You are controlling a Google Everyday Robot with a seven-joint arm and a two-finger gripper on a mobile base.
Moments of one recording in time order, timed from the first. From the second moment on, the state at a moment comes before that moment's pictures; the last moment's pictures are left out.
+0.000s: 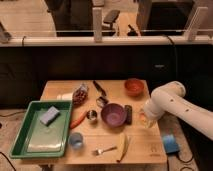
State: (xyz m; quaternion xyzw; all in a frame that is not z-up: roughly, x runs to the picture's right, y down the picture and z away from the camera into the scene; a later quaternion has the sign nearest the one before) arm 0.204 0.142 0.749 -0.24 -0.12 -0.16 0.95
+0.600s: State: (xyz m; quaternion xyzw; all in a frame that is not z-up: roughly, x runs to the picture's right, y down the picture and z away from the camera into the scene) arm 0.156 0.114 0.743 -0.22 -0.17 -0.29 0.92
